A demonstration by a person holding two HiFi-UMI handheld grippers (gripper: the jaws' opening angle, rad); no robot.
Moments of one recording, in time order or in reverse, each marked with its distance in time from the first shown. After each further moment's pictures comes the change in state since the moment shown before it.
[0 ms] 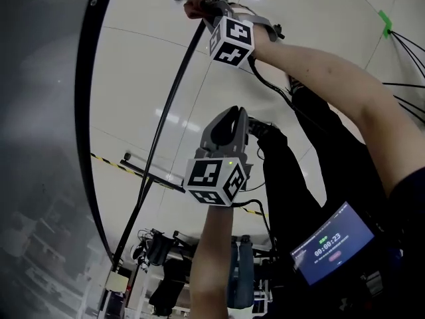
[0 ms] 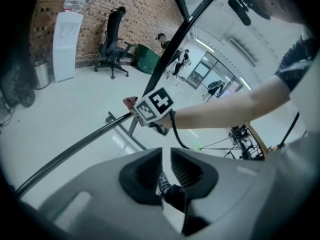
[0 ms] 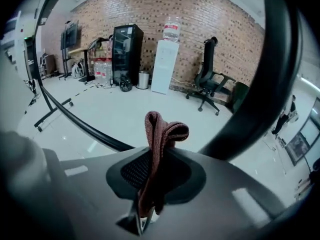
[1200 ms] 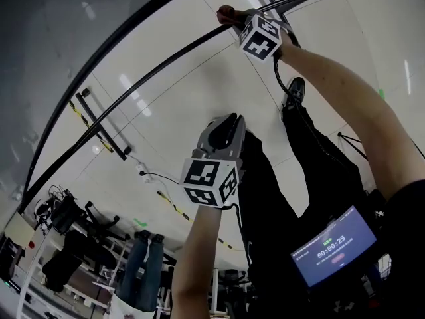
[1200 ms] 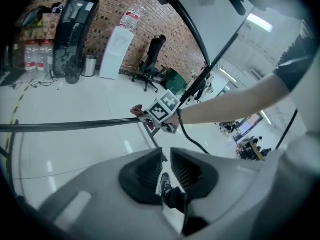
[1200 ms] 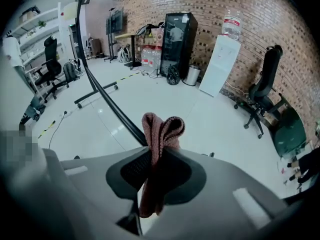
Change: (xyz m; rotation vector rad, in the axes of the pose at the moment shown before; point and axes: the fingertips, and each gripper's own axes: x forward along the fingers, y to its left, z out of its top) left arm -0.095 0.045 -0.098 -0.281 -0.276 0.162; right arm 0.015 0.173 0.026 -0.379 0.098 0.351
